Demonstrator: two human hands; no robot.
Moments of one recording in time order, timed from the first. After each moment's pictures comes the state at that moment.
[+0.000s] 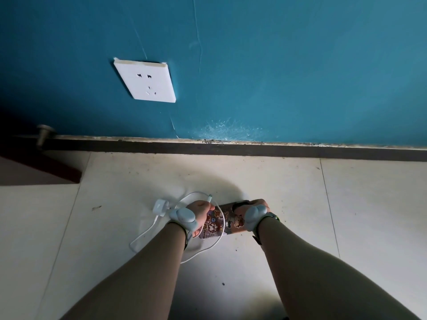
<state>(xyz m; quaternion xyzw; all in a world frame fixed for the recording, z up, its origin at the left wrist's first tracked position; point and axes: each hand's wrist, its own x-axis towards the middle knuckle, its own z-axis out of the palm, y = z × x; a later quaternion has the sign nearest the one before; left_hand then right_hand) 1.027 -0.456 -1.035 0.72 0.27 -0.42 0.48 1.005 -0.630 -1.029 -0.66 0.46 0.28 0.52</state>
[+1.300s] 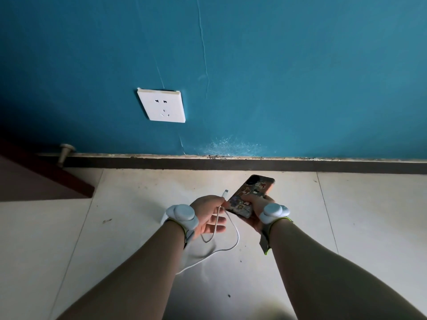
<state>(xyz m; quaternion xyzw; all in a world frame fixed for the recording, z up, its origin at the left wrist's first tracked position) 1.039 -0.465 -0.929 0.65 0.24 -0.44 0.57 1.023 -0.628 -0.984 -0.45 0.51 0.15 0.72</state>
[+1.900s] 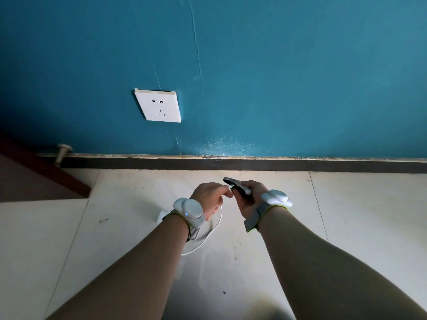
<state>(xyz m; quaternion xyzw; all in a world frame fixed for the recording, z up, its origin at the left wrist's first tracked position) 1.043 -0.481 -0.910 0.75 0.09 -0.35 0.55 1.035 -0.625 -0.945 -0.27 0.49 0.11 0.82</state>
